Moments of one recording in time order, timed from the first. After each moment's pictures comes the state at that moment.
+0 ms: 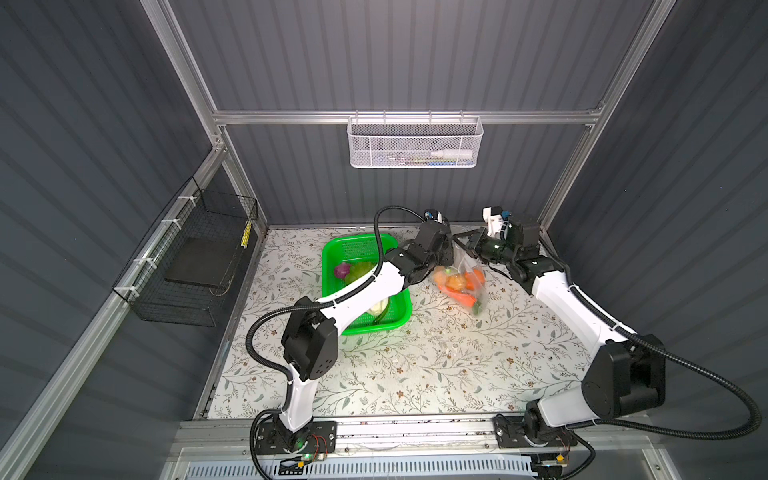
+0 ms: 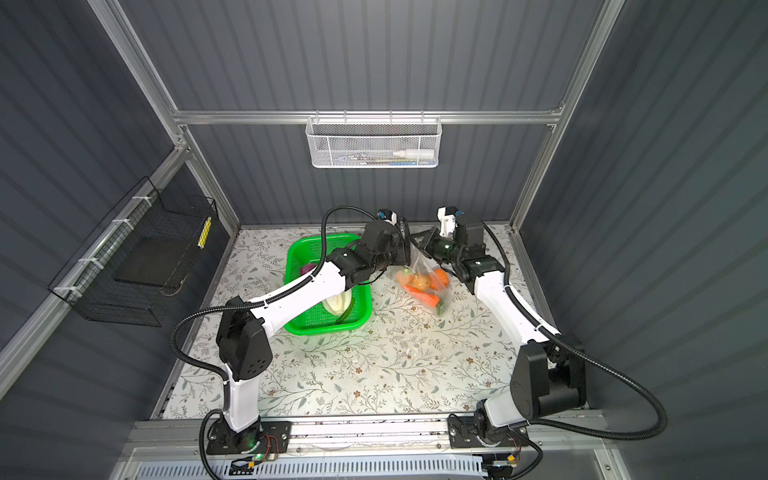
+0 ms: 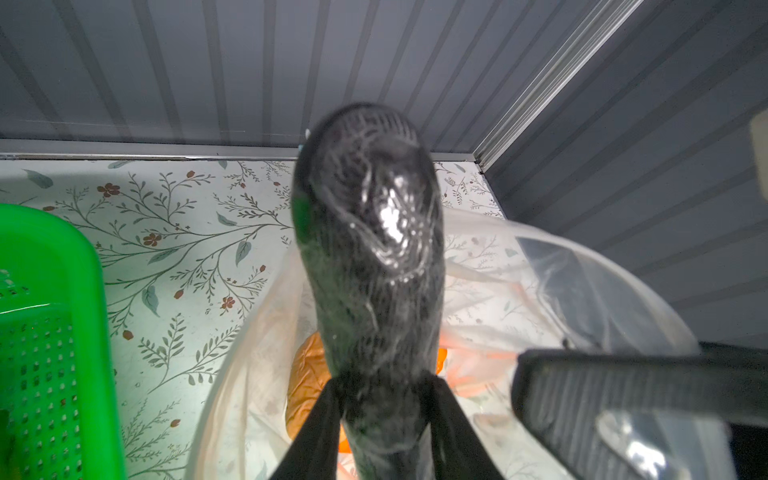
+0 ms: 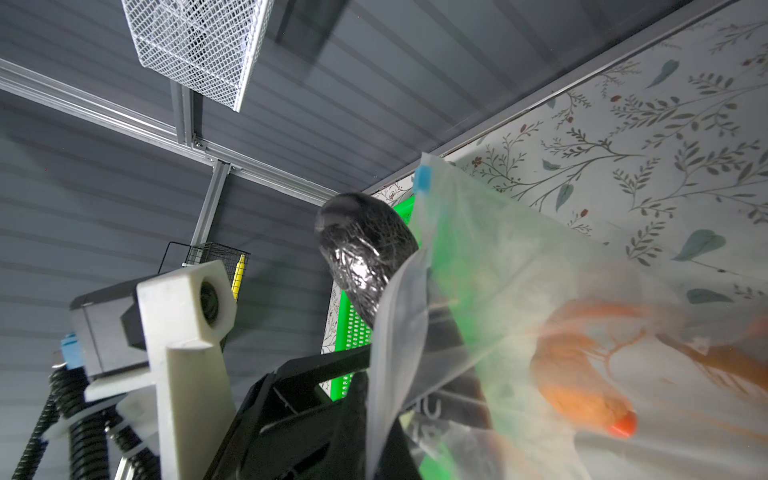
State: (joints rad) left arm -0.85 1.99 1.84 -0.36 -0.18 -0.54; right arm 0.22 1.48 1.19 -0.06 -0.58 0.84
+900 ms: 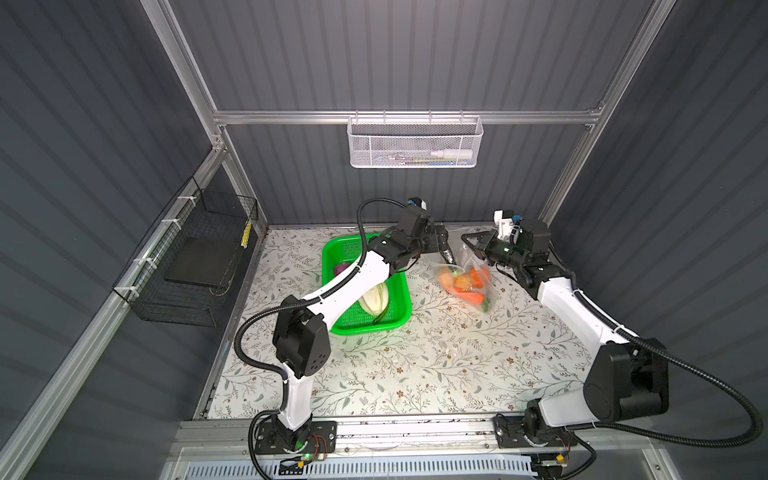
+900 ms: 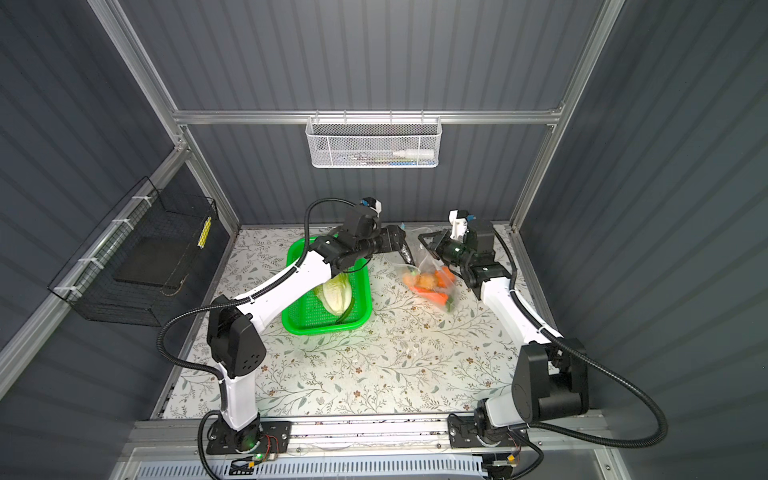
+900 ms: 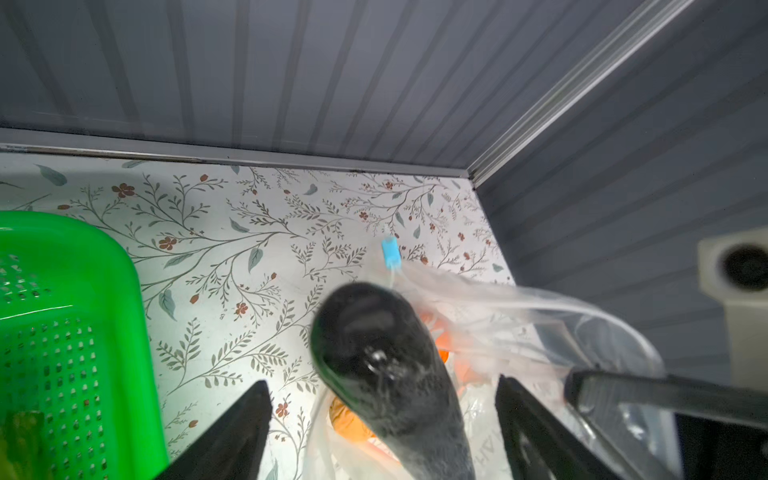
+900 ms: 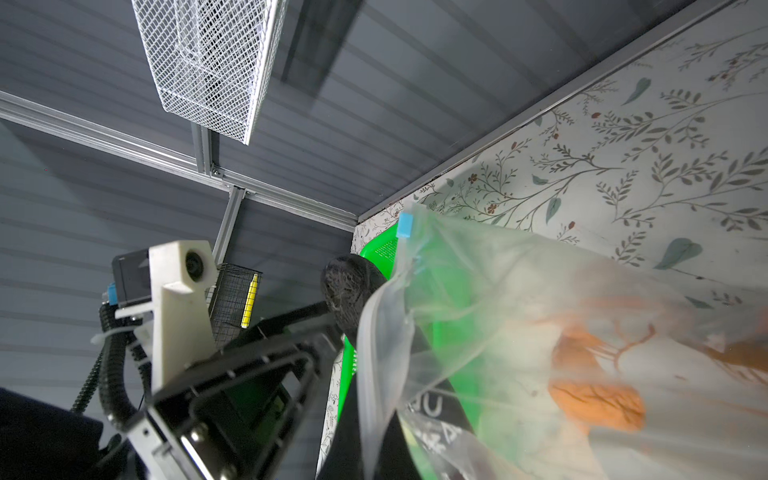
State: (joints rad) left arm -0.71 1.95 1.88 -0.40 -0.02 -0.61; right arm 0.14 1.45 1.10 0.06 -0.62 0.91
